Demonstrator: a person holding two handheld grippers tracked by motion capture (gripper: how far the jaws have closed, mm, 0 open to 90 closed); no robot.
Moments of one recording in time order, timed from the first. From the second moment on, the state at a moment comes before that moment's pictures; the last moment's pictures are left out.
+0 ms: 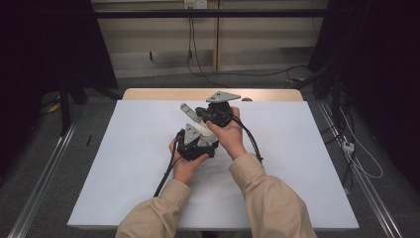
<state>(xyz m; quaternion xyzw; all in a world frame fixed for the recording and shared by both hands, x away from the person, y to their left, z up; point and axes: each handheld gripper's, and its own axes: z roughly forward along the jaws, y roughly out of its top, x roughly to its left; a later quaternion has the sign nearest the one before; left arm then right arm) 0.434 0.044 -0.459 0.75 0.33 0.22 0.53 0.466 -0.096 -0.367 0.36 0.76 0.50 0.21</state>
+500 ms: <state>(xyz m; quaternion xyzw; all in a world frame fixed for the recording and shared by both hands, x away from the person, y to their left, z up) 0.431 0.049 -0.459 0.75 0.33 0.22 0.53 0.462 -0.094 -0.364 0.36 0.76 0.50 0.22</state>
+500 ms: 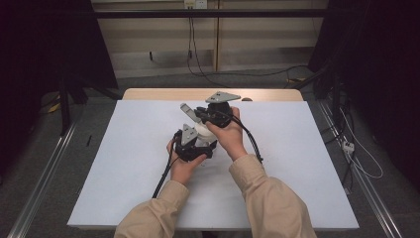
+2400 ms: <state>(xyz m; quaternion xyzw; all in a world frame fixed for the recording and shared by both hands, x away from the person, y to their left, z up) 0.382 0.150 -0.444 0.77 0.31 0.18 0.52 0.362 -0.175 -0.391 0.38 0.73 0.51 0.24</state>
